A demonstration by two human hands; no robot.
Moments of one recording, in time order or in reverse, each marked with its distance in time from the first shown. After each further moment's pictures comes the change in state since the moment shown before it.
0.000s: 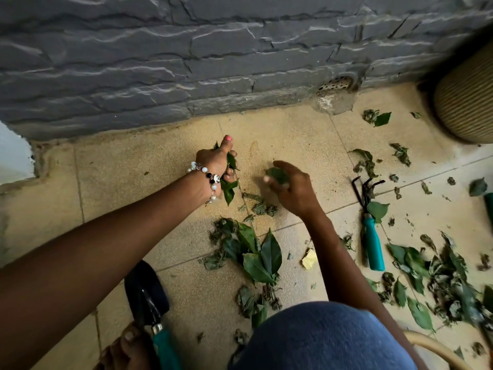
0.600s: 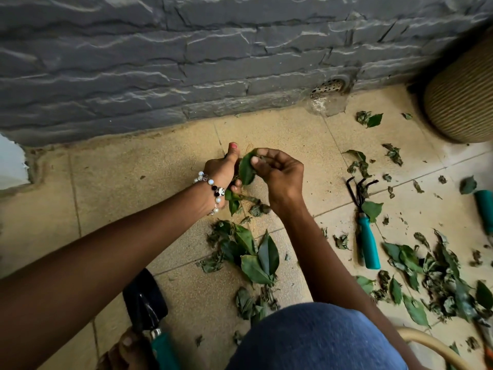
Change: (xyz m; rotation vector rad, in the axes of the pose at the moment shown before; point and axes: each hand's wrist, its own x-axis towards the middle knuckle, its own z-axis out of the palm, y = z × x) left_hand -0.017 -0.011 0.007 0.075 -0.090 -0.016; right_hand 0.002 -0.061 0.007 1.060 0.263 0.172
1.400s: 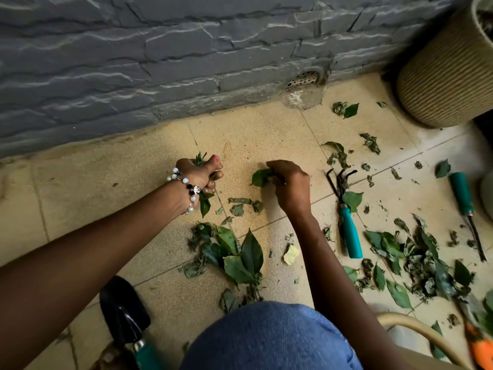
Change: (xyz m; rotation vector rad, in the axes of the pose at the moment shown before) left_hand 0.014 -0.005 -0.003 0.159 -0.020 0.062; right_hand 0.023 0.028 -0.089 -1.097 0.061 -0.485
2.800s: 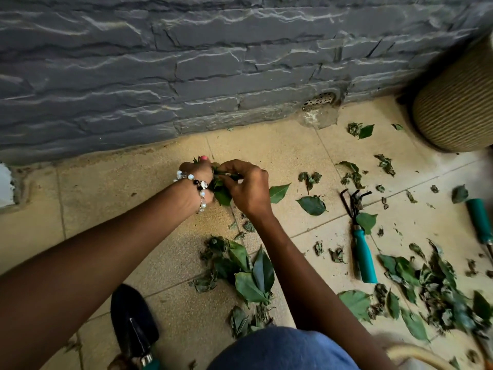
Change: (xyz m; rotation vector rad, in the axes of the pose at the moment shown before) left_hand 0.011 0.033 -0.017 -0.189 0.269 -0.136; right_hand 0.019 -0.112 0.040 0.426 -0.176 -0.033
